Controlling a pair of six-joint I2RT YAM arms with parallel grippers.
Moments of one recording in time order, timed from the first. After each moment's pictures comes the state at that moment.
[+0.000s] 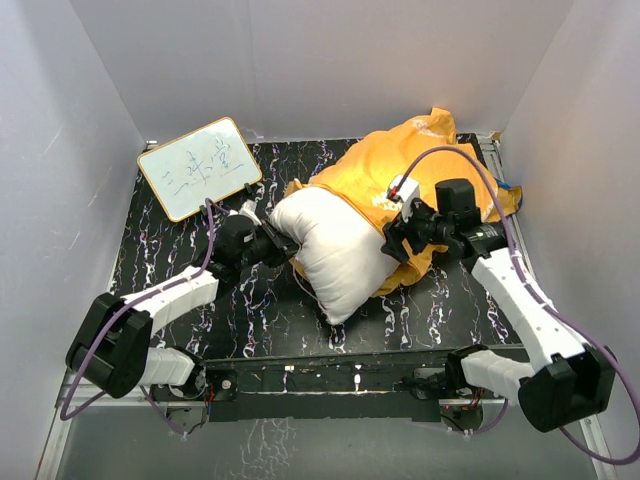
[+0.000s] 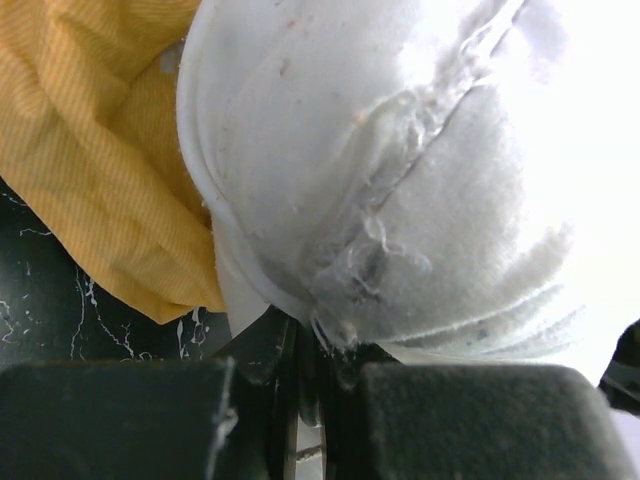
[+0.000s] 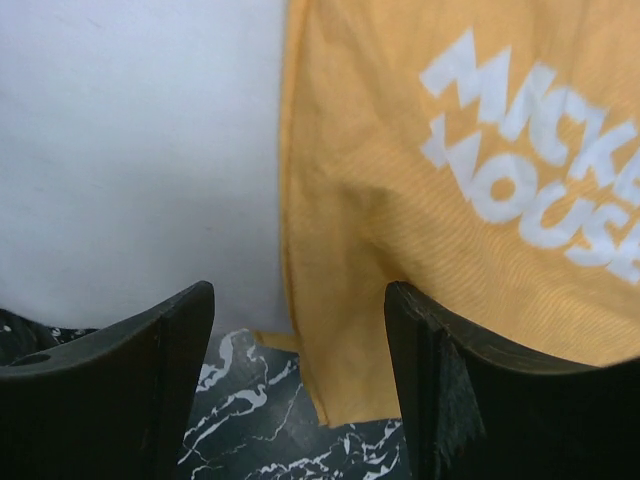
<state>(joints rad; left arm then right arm) -0.51 1.30 0.61 0.23 0.26 -1.15 0.27 1.09 1.06 -0.62 -0.55 -0.43</state>
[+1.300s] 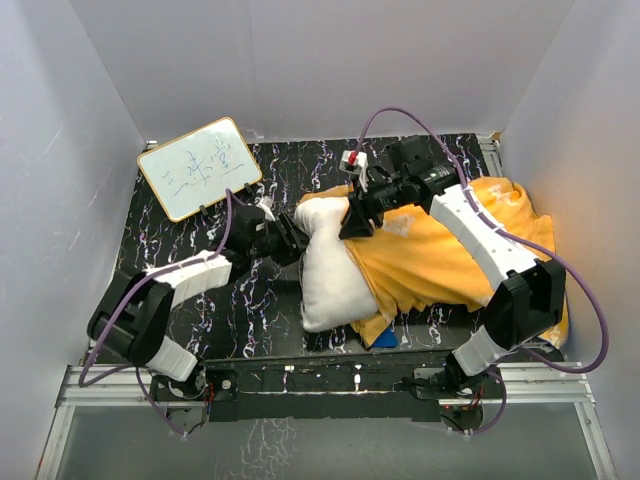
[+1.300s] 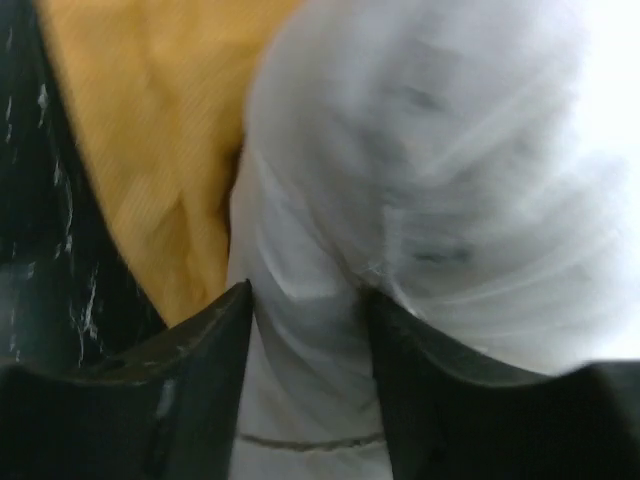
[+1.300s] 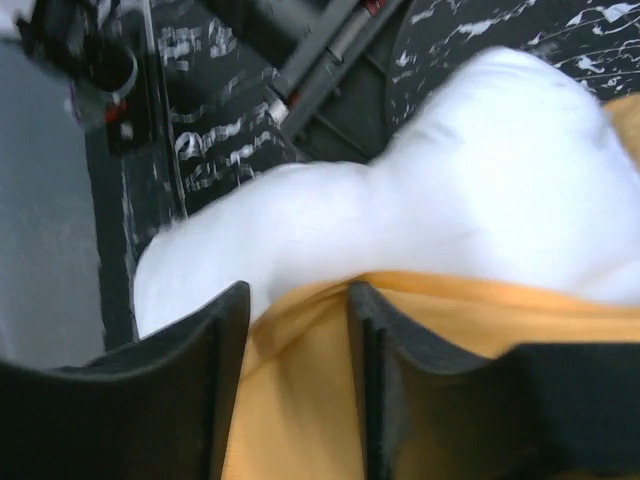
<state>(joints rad) -0.50 1.54 0.76 0.26 0.39 -1.09 0.39 1.57 1.49 -0.75 -0.93 -0.37</state>
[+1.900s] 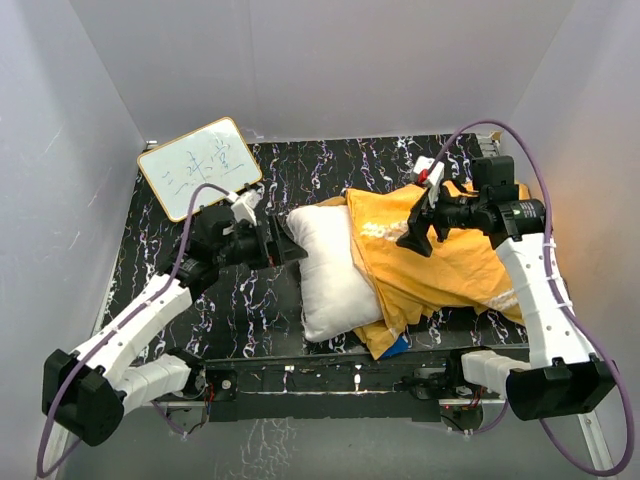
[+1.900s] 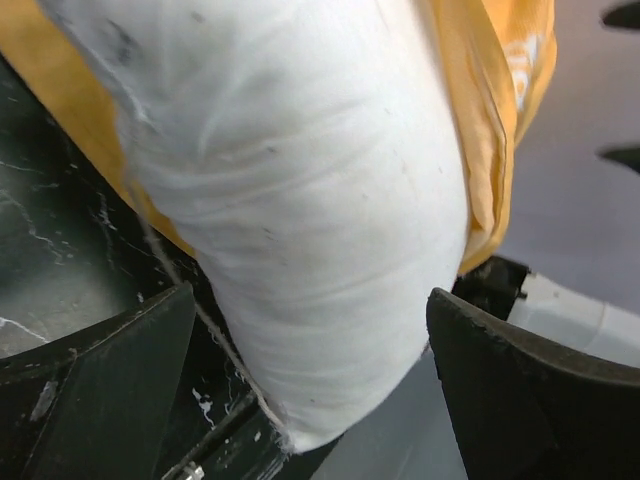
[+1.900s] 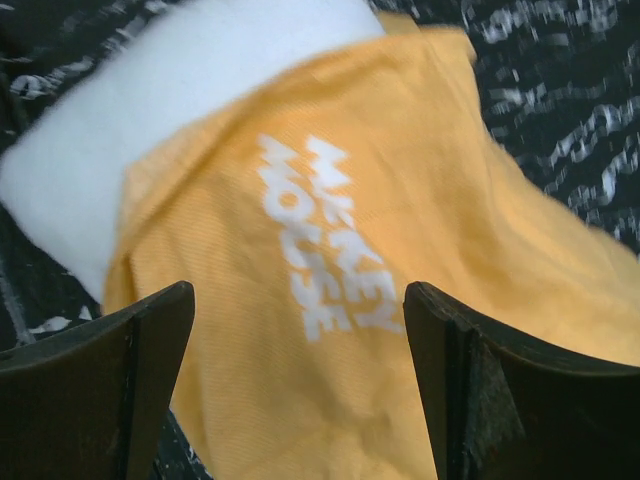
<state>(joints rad) -0.47 1.03 0.78 -0.25 0.44 -0.73 0.10 1.16 1.35 -0.97 -0.89 -0.69</state>
